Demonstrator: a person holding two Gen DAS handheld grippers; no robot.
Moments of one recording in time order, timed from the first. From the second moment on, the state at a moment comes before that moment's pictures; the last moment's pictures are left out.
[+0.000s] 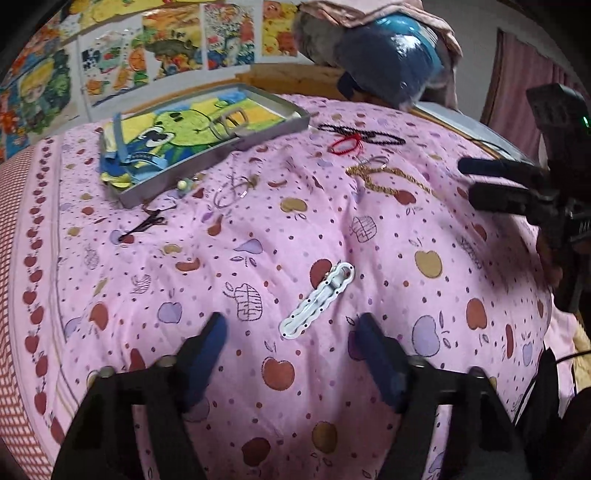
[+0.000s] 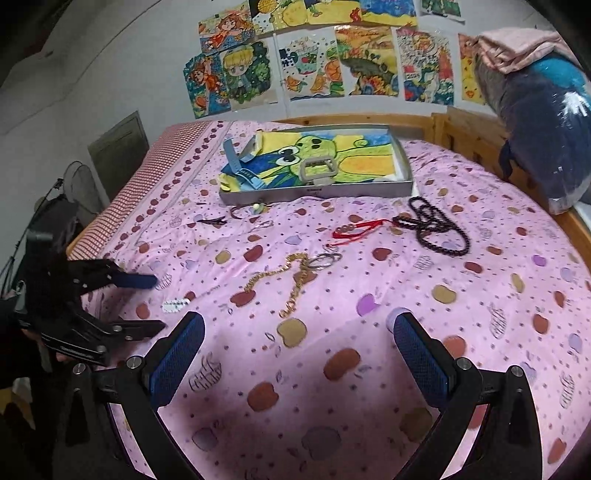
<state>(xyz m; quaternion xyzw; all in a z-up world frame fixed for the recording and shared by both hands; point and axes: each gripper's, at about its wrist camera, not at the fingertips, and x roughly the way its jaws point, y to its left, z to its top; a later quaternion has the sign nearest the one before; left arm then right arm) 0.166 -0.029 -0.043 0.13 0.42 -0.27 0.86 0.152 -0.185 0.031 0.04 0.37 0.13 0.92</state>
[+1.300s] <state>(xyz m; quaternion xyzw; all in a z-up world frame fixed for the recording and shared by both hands) 0.194 -0.028 -0.057 0.05 0.45 -0.25 0.86 0.213 -0.136 0.004 0.04 0.46 0.17 0.87</state>
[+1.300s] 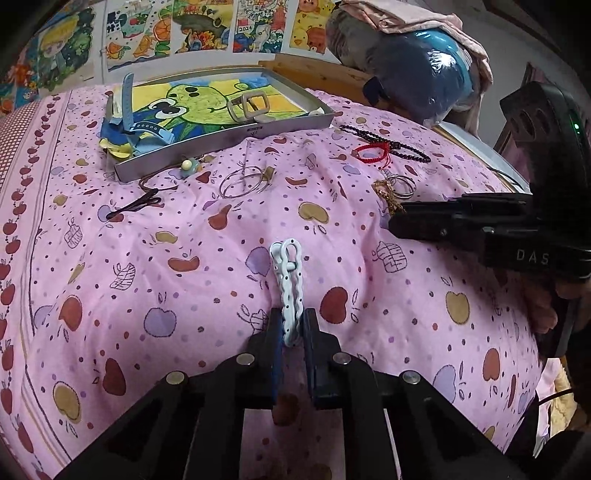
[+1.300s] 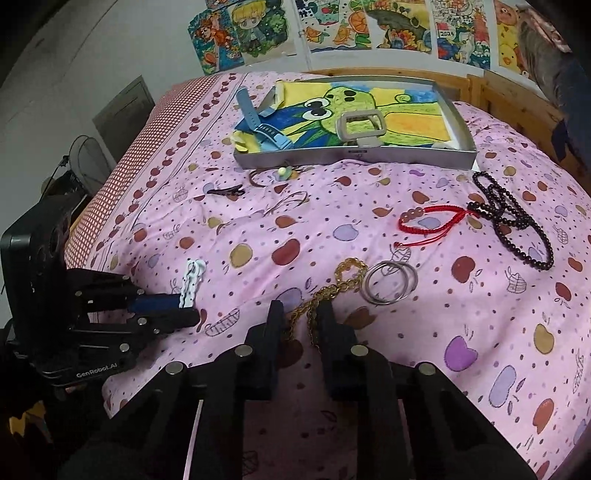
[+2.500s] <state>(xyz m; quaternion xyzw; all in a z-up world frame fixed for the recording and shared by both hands) 0.227 -0.018 0.002 0.01 0.39 -0.22 0.90 0.232 -0.143 0.072 0.07 0.36 0.19 0.91</state>
